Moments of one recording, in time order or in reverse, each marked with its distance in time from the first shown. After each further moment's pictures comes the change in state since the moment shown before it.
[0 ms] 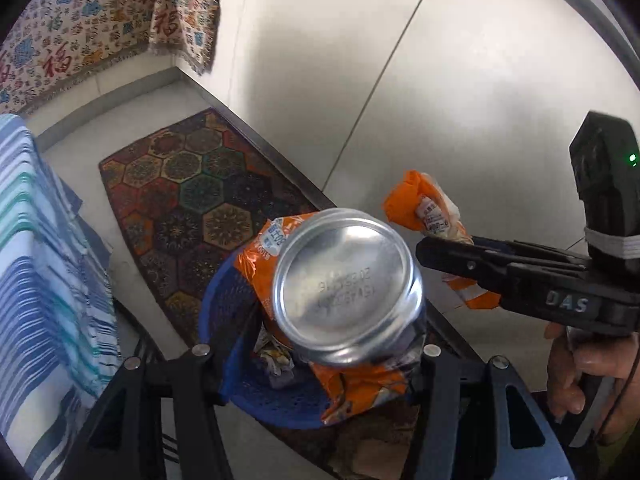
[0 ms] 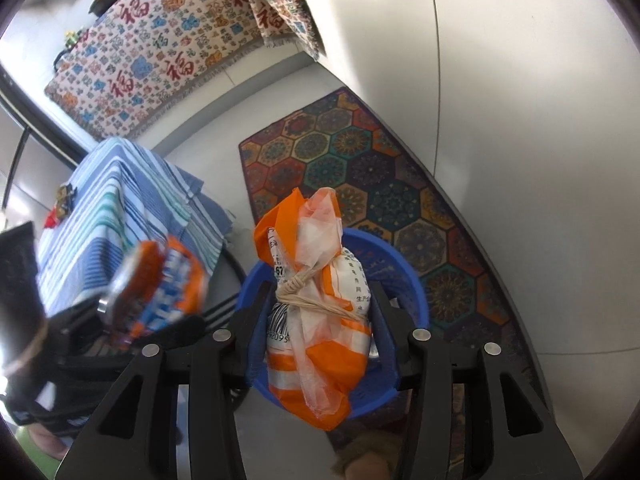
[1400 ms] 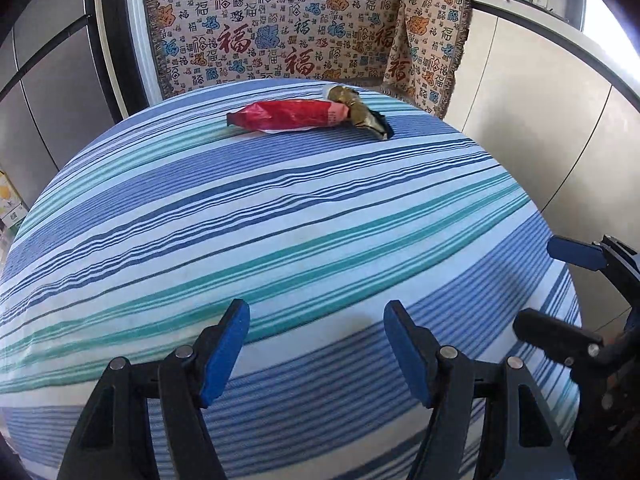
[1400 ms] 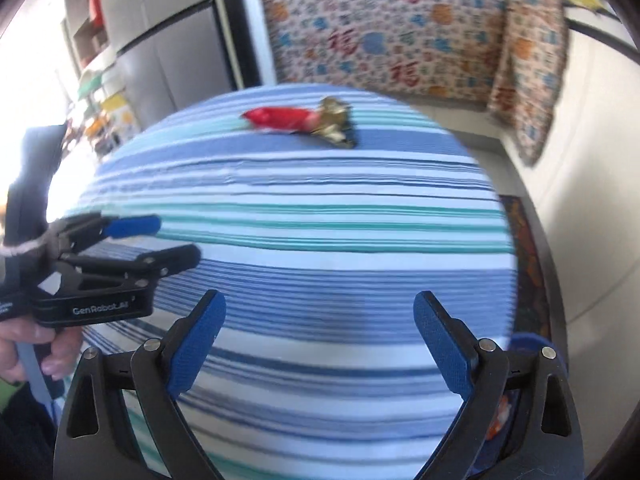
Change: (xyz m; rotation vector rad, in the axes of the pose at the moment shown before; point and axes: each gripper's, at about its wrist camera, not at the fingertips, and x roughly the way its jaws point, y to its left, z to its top) left arm -0.243 0.256 -0.155 -0.273 -0.204 0.476; right arm 0.045 0.367 -0.089 -0.663 -0.064 0.153
